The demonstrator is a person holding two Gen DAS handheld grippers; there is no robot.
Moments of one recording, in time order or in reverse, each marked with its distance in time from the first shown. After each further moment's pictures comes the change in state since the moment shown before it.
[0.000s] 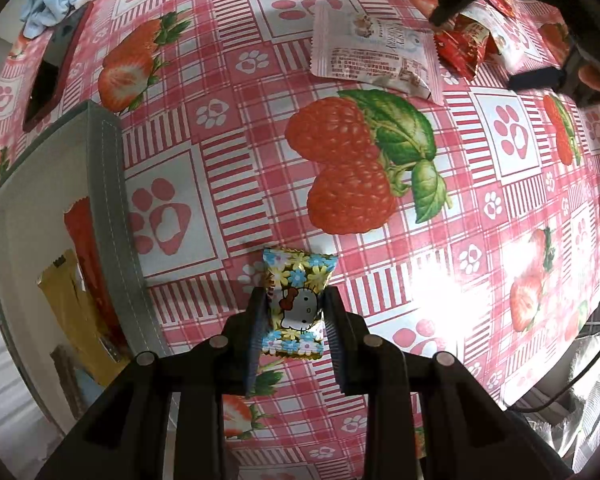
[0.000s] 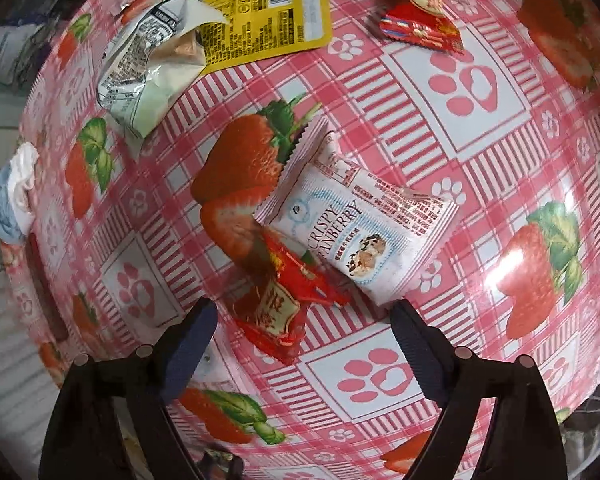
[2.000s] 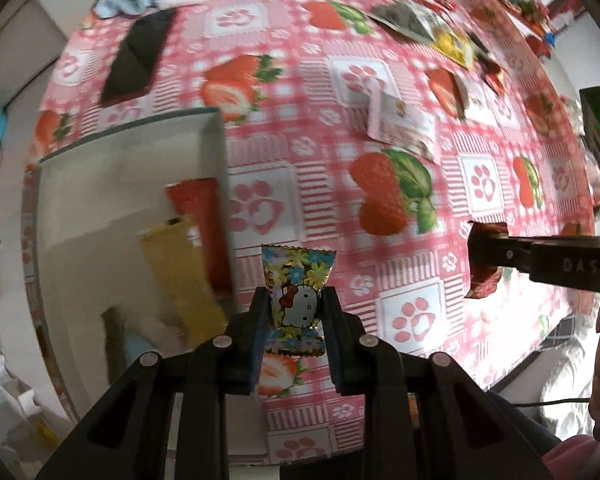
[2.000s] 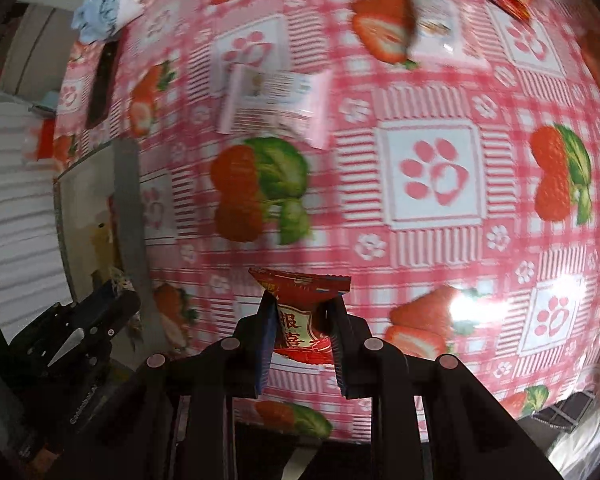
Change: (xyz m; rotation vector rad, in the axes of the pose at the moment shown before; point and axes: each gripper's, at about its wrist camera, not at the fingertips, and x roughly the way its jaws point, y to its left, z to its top) left arm -0.082 0.085 -0.043 -0.144 -0.143 -0.081; right arm -0.012 0.045 -0.200 -0.445 0.112 0.049
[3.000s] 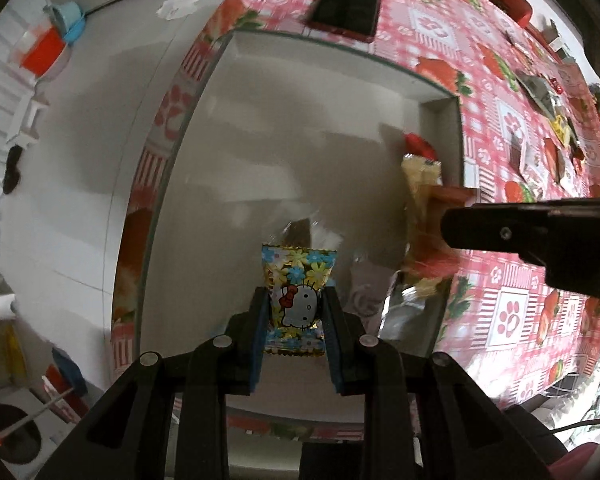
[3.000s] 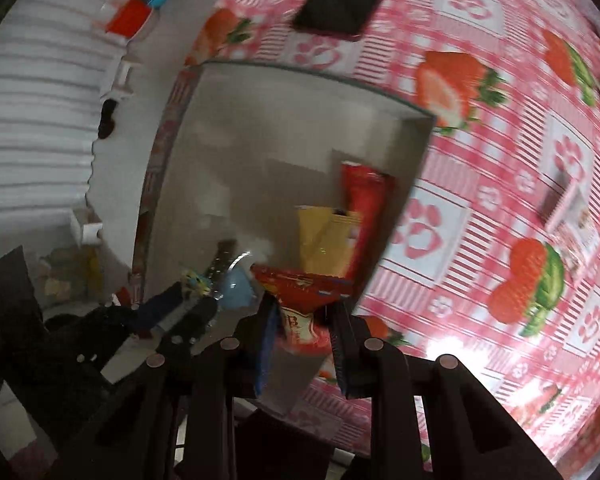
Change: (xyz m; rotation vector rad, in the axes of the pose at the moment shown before) left arm 0.000 0.123 -0.068 -0.331 0.005 0.071; right arm 0.071 0.251 0.008 -0.457 0.103 0.008
